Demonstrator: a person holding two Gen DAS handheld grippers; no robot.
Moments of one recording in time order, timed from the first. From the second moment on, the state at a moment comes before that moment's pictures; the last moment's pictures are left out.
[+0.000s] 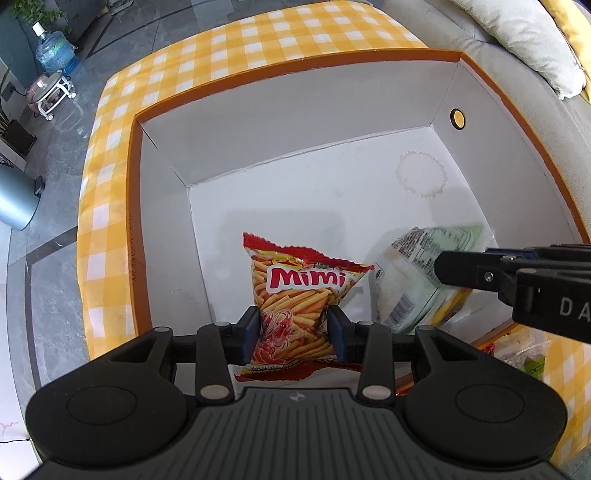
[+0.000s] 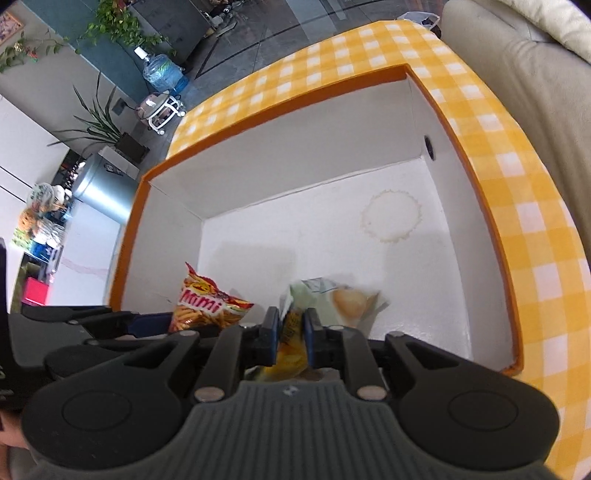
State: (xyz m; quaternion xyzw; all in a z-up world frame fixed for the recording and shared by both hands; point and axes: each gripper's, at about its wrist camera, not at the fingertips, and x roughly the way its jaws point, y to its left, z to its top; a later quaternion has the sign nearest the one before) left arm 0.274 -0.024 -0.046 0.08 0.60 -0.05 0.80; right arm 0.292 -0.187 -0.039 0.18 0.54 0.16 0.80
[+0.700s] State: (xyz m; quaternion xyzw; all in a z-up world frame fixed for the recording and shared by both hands) left arm 0.200 -0.020 0.036 0.06 0.47 -0.07 0.88; right arm 0.248 -0.191 0.033 0.14 0.47 0.13 0.86
